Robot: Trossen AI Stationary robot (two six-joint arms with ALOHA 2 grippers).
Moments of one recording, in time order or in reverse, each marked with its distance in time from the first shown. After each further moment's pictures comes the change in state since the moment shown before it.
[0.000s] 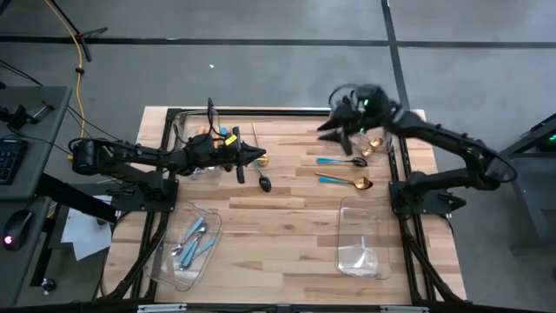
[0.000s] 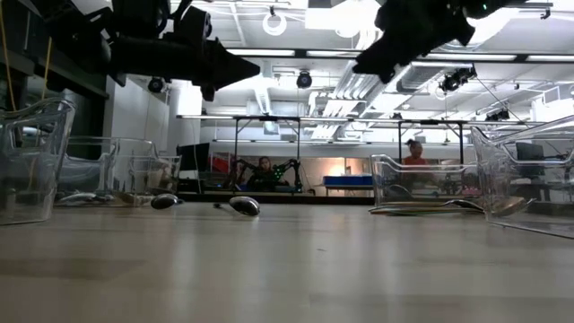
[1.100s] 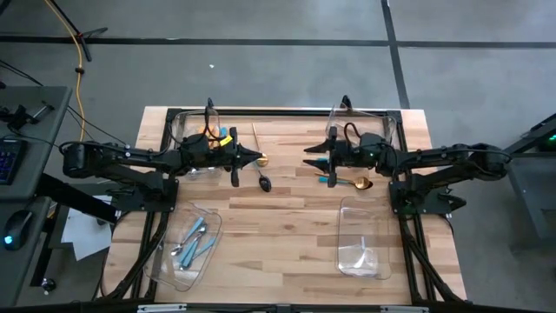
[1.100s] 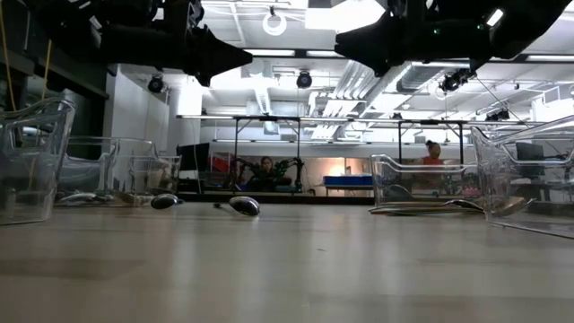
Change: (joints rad) left arm -0.021 -0.111 -0.001 -0.122 0.040 0.141; right arm 0.448 0.000 -0.462 1.010 0.481 0.150
